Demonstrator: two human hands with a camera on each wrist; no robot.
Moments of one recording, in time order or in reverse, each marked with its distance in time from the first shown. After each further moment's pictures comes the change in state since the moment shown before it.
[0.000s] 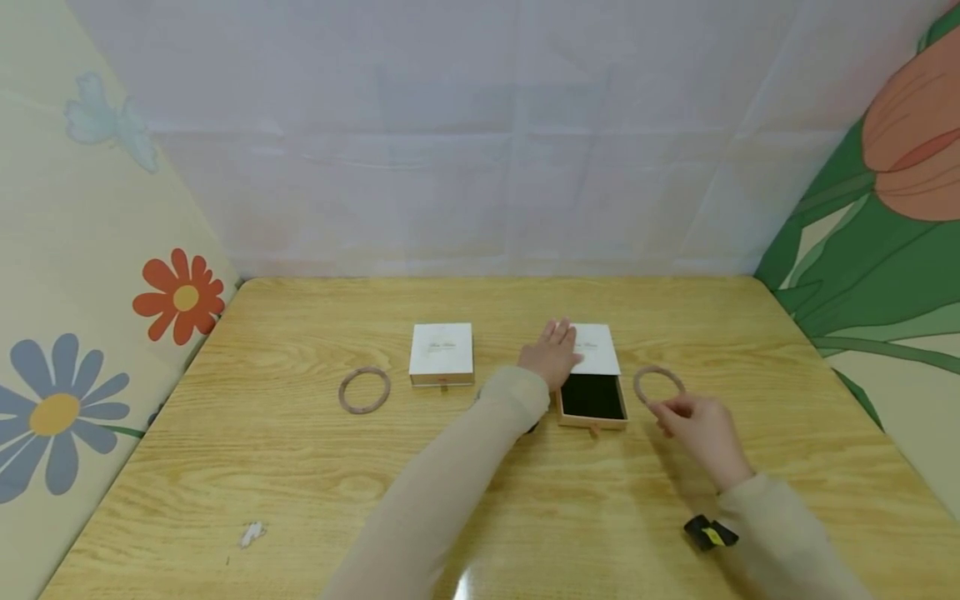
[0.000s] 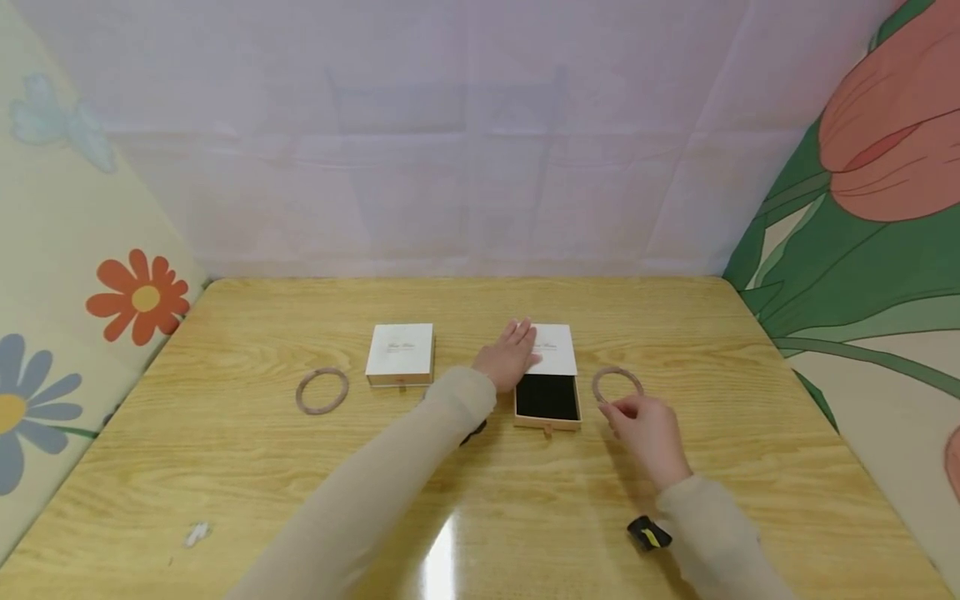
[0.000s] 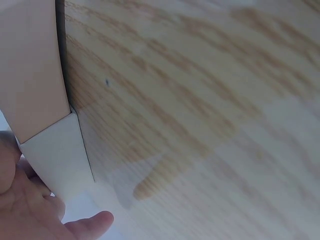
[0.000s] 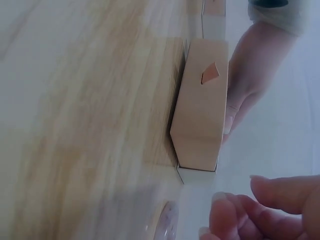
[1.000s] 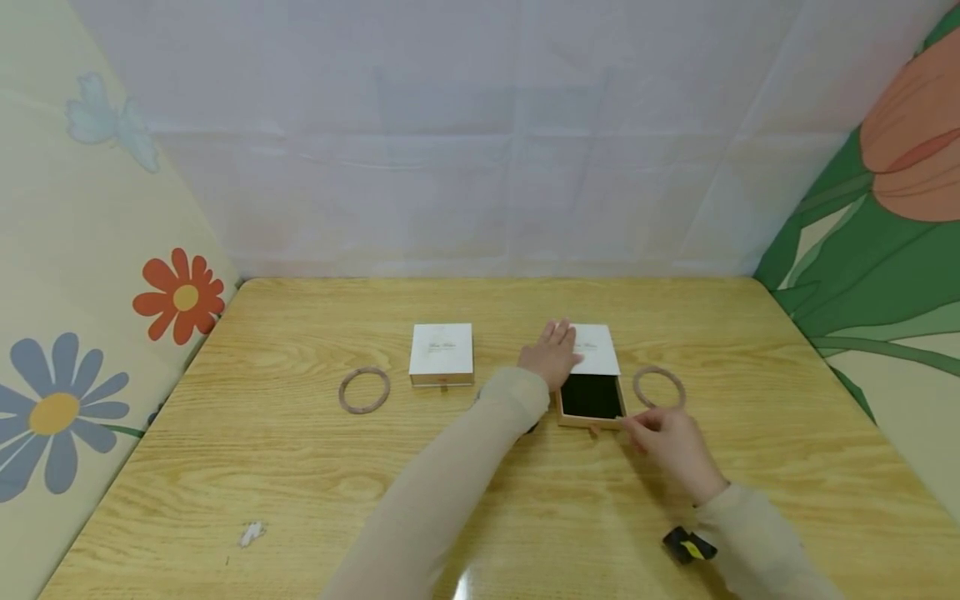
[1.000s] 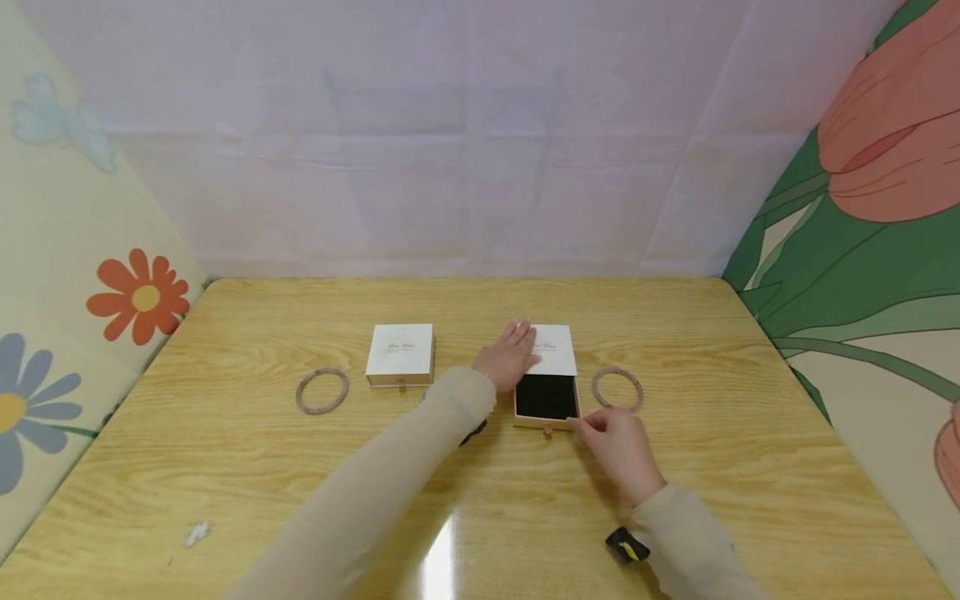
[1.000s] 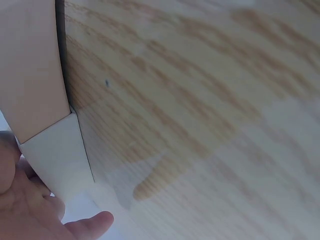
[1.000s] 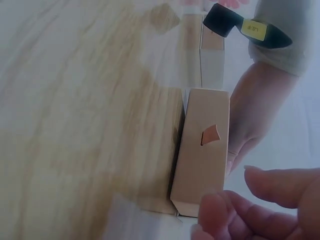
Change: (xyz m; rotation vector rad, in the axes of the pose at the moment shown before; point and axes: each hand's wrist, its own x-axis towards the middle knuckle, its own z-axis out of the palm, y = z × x) left_hand 0.005 -0.001 0.003 -0.018 -0.009 -0.010; right_hand -0.007 -0.014 0.027 0.002 -0.052 -0.037
